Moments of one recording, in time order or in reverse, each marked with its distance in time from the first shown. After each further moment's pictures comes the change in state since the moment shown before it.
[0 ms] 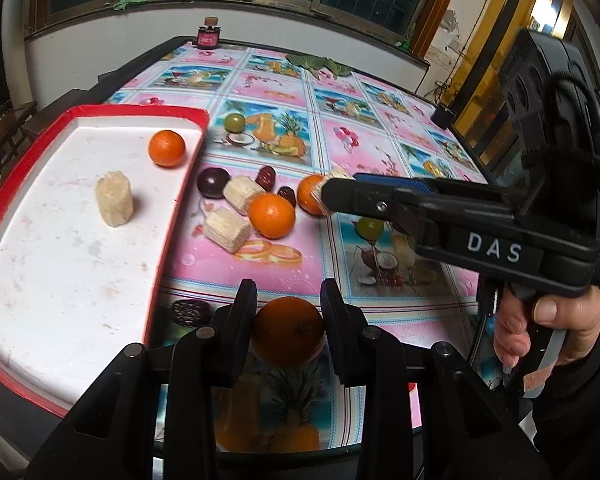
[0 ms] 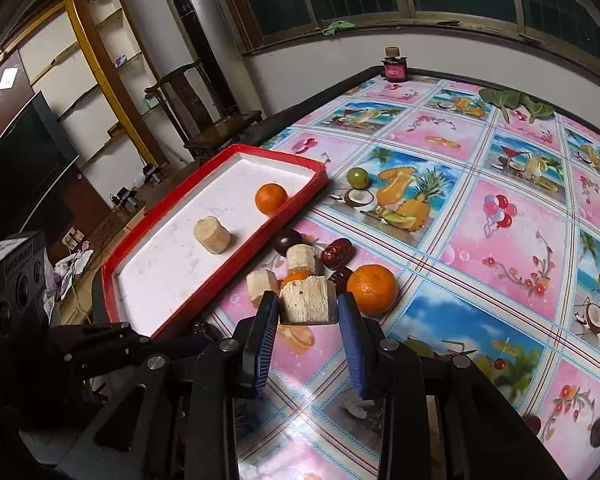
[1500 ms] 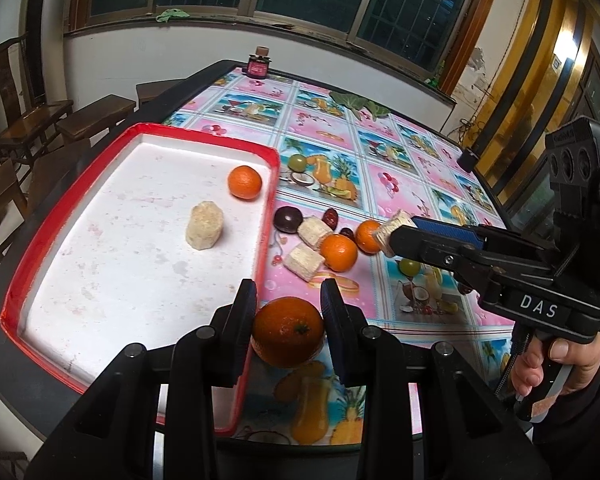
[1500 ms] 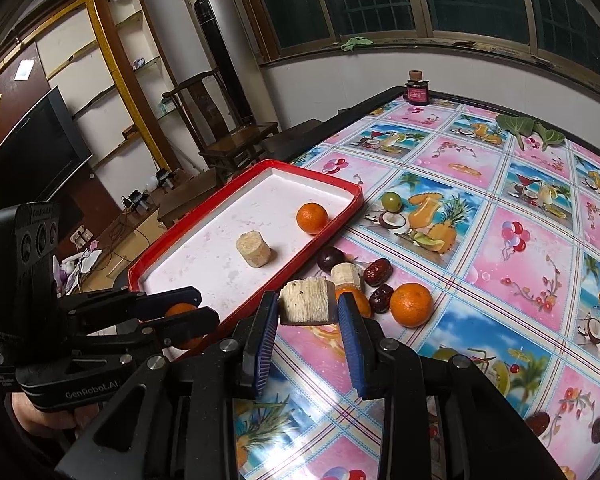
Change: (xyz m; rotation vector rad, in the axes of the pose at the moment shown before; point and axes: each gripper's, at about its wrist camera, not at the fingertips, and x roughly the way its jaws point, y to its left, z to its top) left arm -0.038 0.050 0.006 -0.087 -0.097 0.062; right arm -0.015 0.036 0.006 -0.047 -0.047 0.023
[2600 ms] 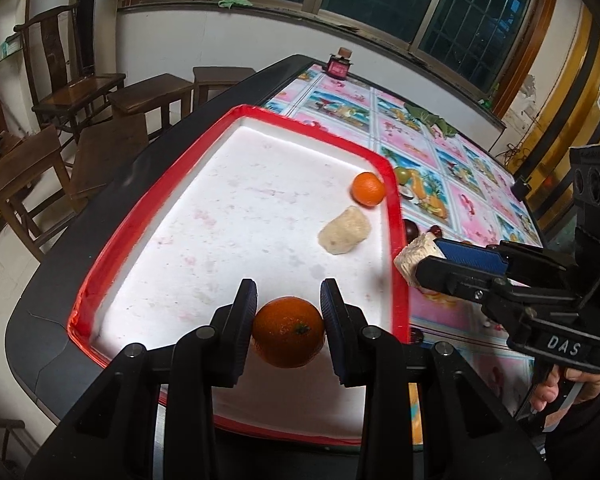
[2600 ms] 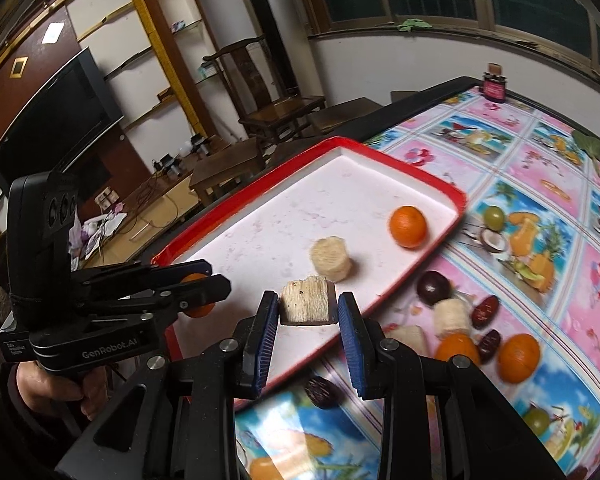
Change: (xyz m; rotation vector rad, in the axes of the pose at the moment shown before) left arm 0.005 0.093 0.001 -0.127 0.016 0.117; right arm 0.078 0.063 0.023 -0.122 0.102 0.114
